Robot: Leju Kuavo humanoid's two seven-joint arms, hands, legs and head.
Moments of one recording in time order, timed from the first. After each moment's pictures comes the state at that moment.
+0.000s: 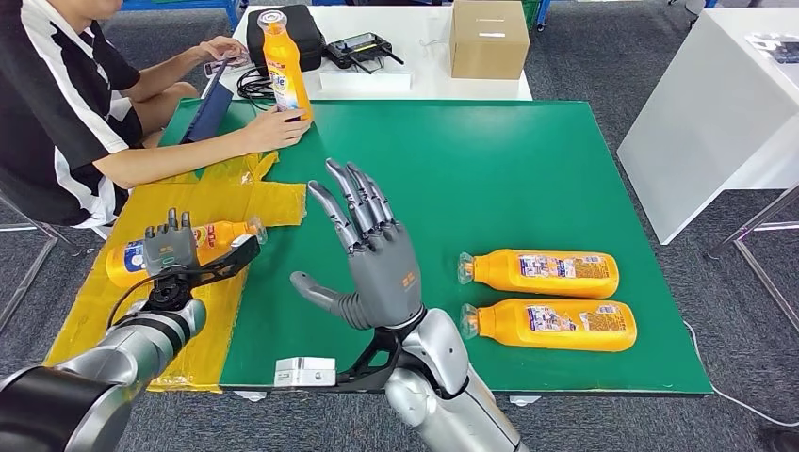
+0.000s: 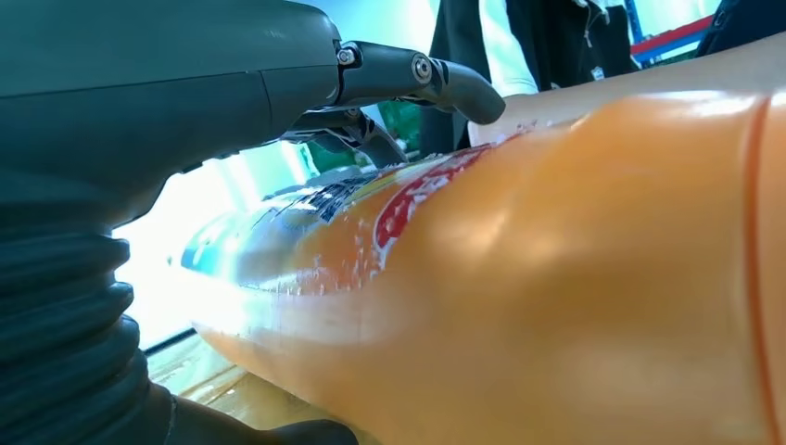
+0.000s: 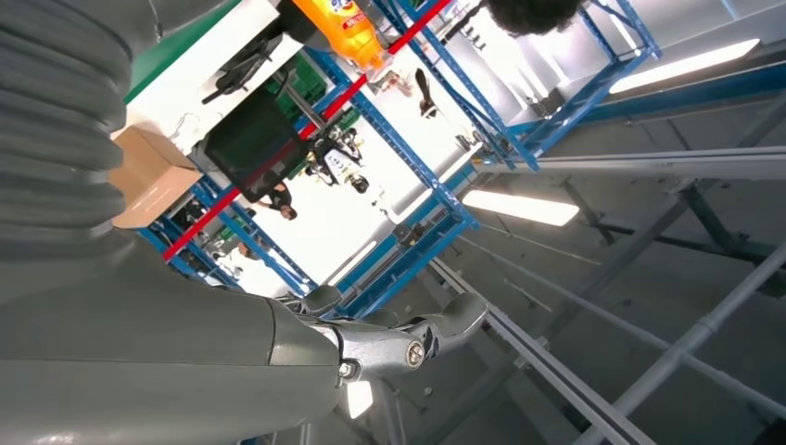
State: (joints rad) left arm -0.73 0.16 -0.27 -0.25 -1.18 0.51 0.33; right arm -0.35 0.31 0.75 -1.31 0.88 -0.65 -0.31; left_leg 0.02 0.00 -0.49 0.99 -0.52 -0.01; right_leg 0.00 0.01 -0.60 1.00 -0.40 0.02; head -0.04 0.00
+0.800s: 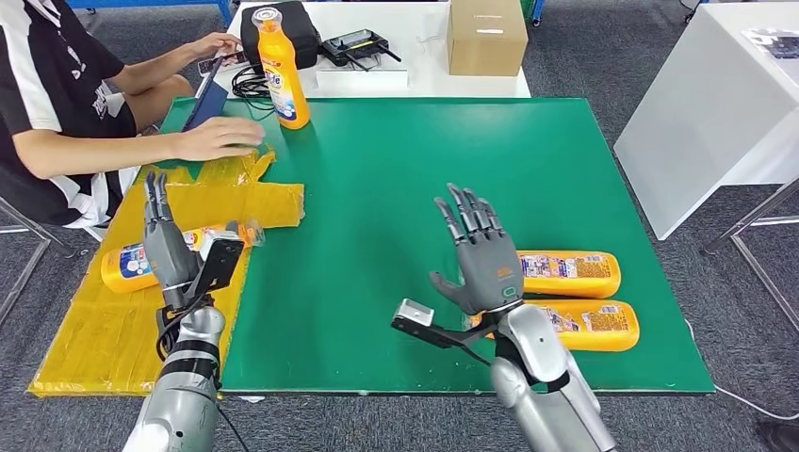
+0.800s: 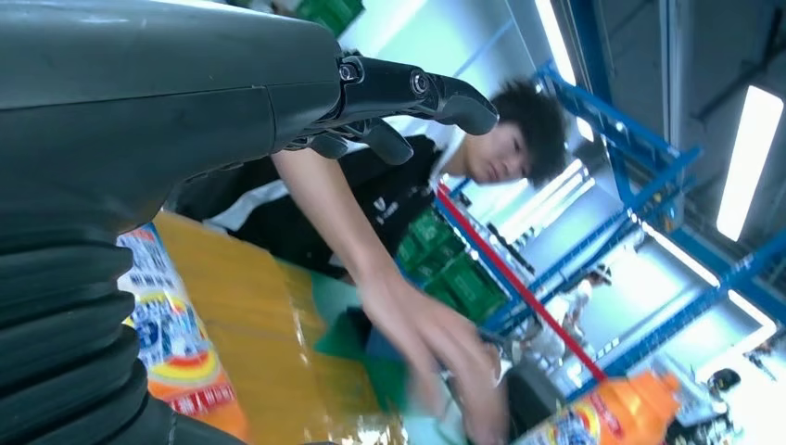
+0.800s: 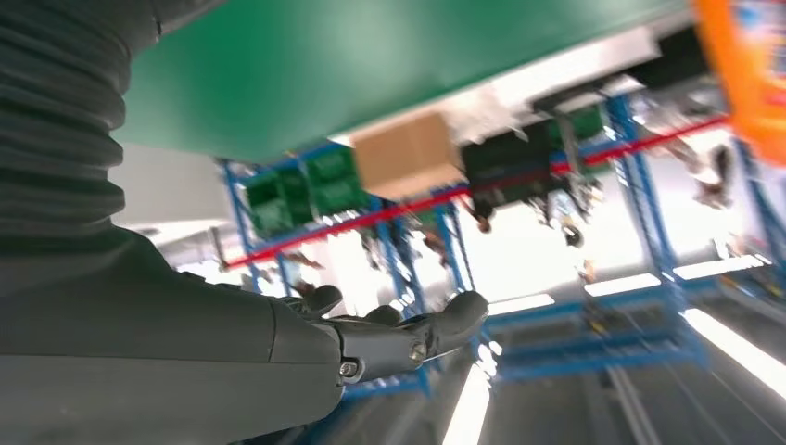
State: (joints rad) left arm -0.41 -0.22 0.46 -1.03 -0.81 0.70 -0.70; right arm -0.30 0.03 0.50 -1.34 1.11 -0.38 -0.09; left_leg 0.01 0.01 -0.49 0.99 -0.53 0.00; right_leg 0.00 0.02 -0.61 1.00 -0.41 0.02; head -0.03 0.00
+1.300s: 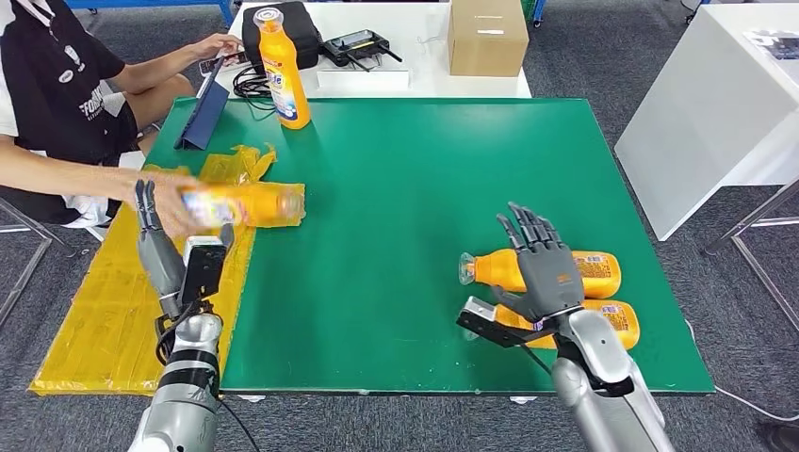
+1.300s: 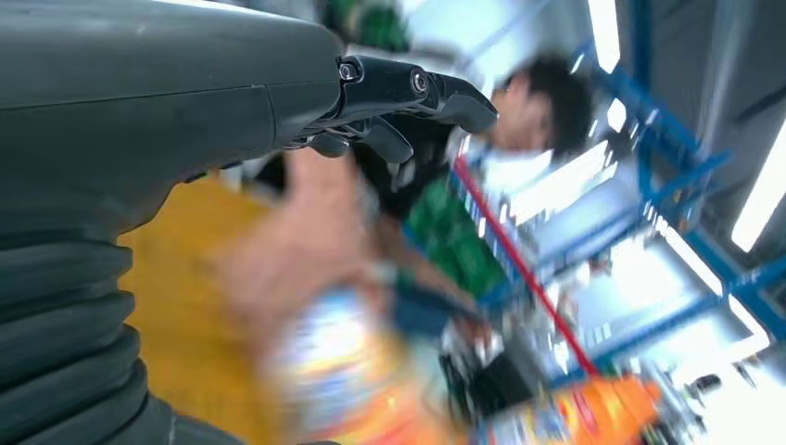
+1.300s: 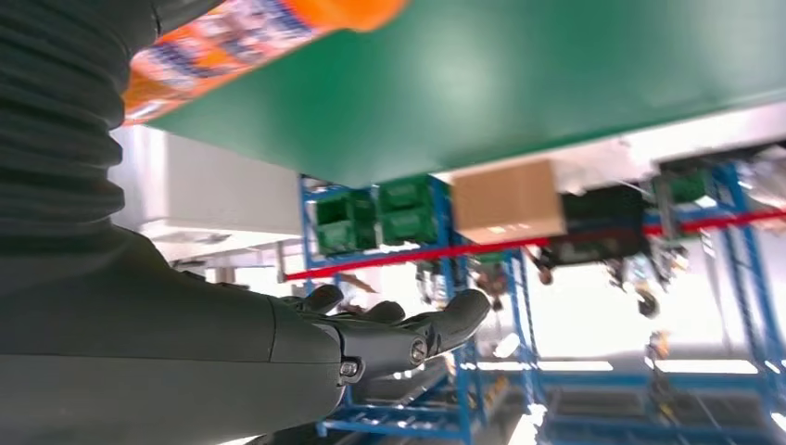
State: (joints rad) left arm -0.36 -0.23 0.42 -1.09 -0.61 0.61 -0.70; right arm -0.28 -0.12 0.37 -1.33 1.07 -0.26 -0.12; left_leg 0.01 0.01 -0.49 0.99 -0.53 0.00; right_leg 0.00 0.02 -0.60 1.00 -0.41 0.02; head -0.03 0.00
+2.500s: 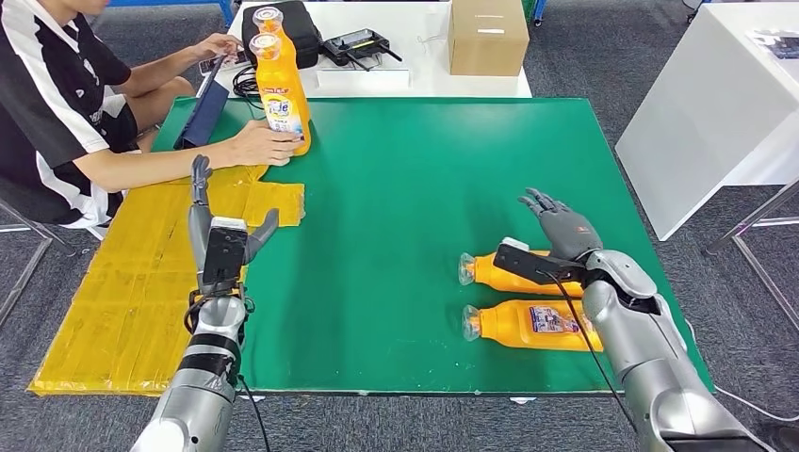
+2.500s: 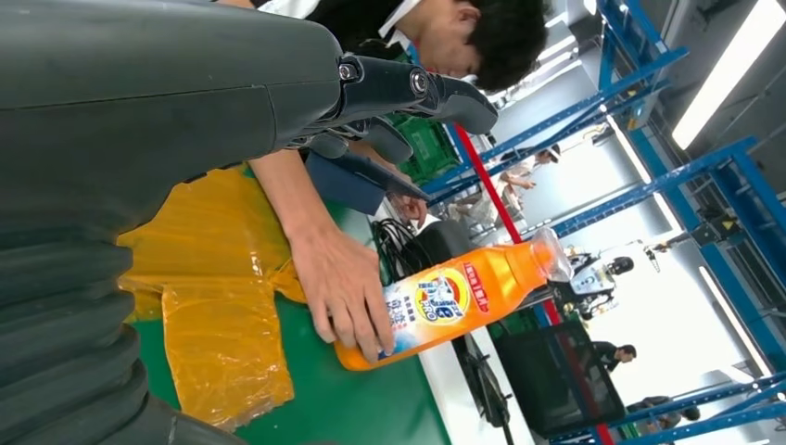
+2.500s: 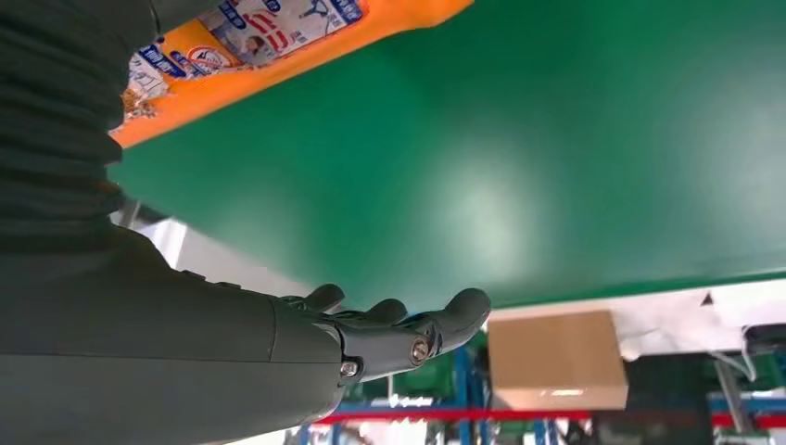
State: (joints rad) left arm -0.41 -0.24 0.25 -1.05 -0.50 0.48 -0.67; right arm -0.68 -0.11 0.25 -0.72 0.99 0.01 -0.32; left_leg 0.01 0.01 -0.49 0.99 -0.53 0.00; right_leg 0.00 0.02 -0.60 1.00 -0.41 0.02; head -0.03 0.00
